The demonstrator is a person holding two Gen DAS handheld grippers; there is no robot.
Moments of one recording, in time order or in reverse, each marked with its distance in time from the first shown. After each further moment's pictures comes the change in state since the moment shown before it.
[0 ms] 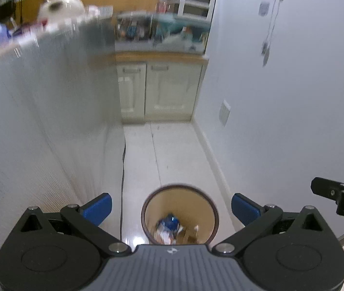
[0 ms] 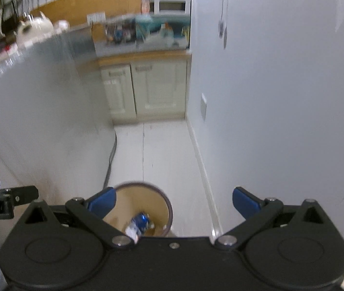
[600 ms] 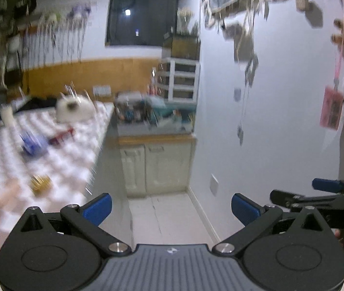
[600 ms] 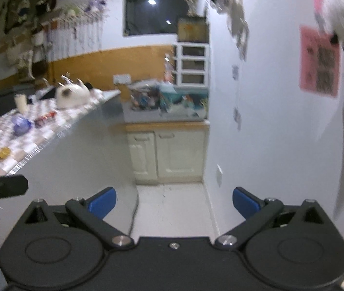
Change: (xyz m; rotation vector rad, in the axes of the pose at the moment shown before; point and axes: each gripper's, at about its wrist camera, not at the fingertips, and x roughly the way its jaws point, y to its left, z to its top) left arm -0.188 0.007 0.039 0.082 -0.349 -0.004; right arm -0.129 0.036 0.052 -0.050 -0.290 0.092
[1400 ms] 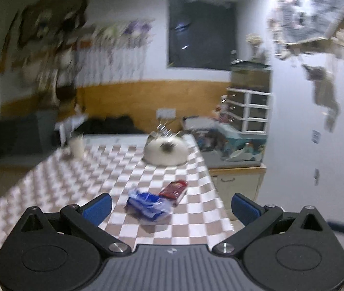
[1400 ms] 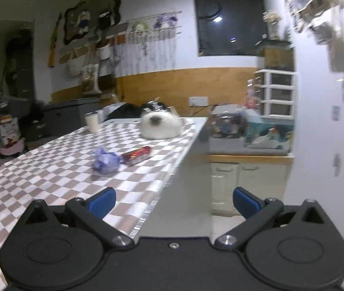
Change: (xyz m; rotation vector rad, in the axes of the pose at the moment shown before) left arm 0.004 0.235 0.124 -0.083 -0.012 0.209; right arm 0.046 0.179 0.080 -0.063 -0.065 0.320
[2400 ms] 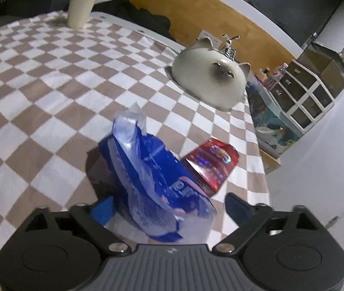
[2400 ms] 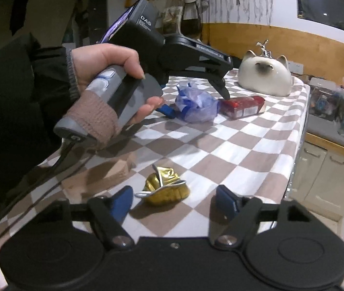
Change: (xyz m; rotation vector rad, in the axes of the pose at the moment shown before) left arm 0.278 0.071 -0.035 -0.466 0.361 -0.050; right arm 0.153 0.094 -0.035 -0.220 0.237 0.342
